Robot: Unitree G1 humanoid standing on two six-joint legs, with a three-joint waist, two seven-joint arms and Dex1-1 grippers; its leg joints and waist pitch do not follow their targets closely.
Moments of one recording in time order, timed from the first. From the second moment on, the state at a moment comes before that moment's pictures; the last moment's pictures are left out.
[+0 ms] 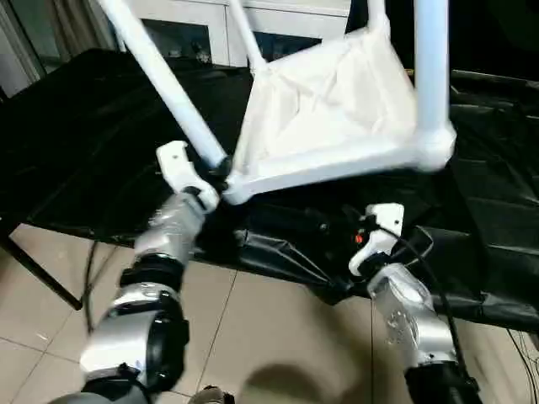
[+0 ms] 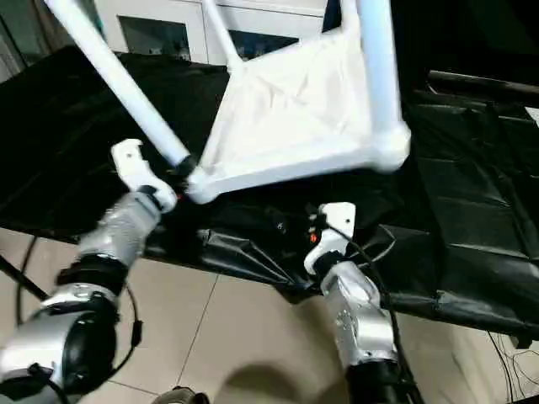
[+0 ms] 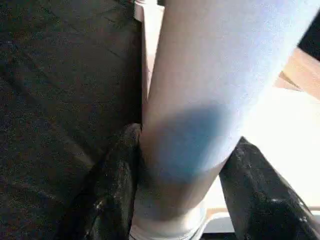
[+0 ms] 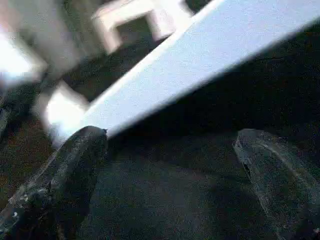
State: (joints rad) left arm -0.79 0.05 0.34 0.89 -0.35 0.15 -0.27; right arm -0.30 0.03 -0.13 0.34 0.37 0.08 0.33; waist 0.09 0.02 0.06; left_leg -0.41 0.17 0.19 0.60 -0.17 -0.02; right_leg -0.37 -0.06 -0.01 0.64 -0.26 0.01
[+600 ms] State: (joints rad) left arm -0.75 0.01 0.31 0.74 -0.33 0.23 -0.24; right arm -0.70 0.09 -0.40 0.78 0.60 0.03 0.18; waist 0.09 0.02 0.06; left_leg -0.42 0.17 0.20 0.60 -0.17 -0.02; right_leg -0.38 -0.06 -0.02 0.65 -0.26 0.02
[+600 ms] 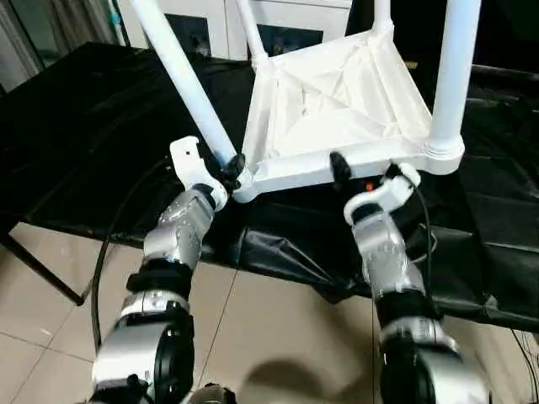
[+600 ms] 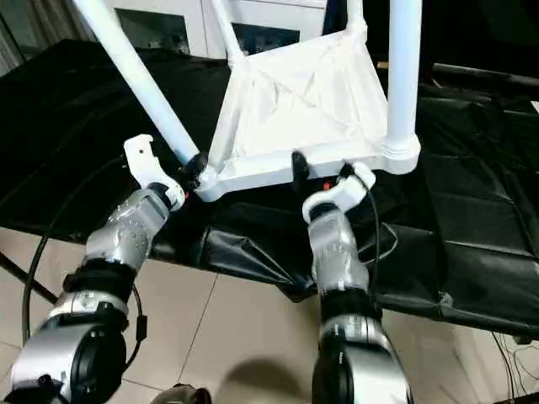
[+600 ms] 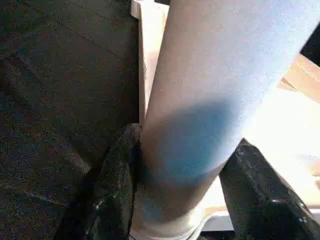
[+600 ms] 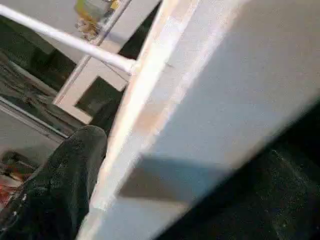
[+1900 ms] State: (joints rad) left arm -0.64 -0.05 0.29 0.50 -0.38 0.39 -0.21; right arm -0.97 -0.01 -0.59 1.19 0.67 -0.12 0.23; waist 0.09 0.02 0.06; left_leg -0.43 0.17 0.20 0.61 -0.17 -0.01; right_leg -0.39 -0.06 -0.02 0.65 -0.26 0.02
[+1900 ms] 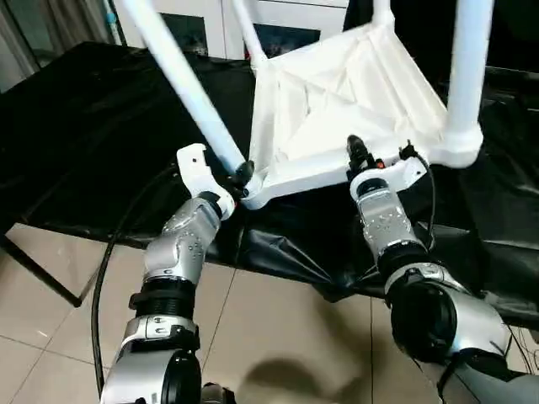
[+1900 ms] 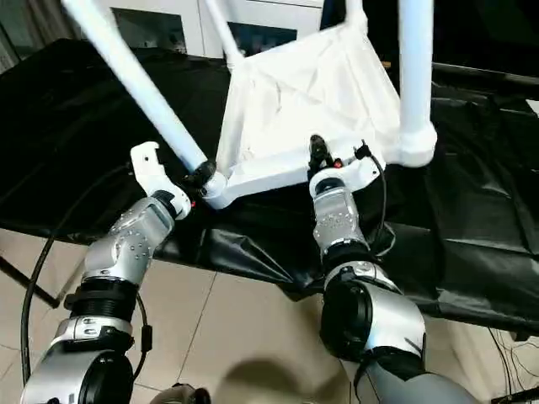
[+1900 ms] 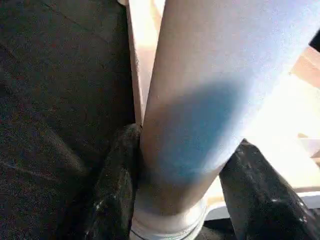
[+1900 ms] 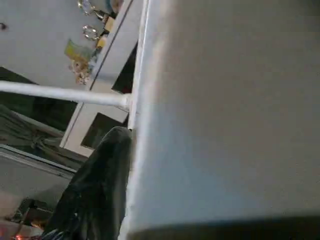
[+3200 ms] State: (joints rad) left arm -0.41 0.46 0.06 0.04 -0.36 0.29 -0.78; right arm -0.97 -0.21 -0.33 1.00 0.34 -0.12 0.07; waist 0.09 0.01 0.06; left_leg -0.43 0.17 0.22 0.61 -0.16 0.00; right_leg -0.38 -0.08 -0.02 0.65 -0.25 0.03
